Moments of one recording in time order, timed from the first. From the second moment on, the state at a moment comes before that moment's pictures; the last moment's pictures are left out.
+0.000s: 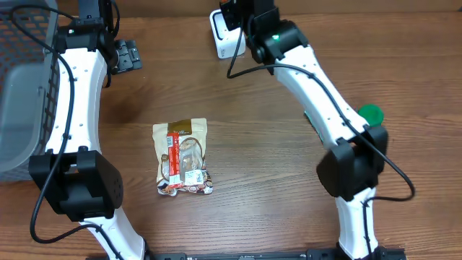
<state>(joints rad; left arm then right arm) 0.07 1.97 1.93 -1.09 -0.23 -0.25 0.48 2.21 2.19 -0.40 0.23 -0.08</state>
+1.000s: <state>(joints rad) 0.07 1.97 1.93 -1.09 -0.23 -0.25 0.48 2.47 2.19 -0.29 0.32 -0.12</state>
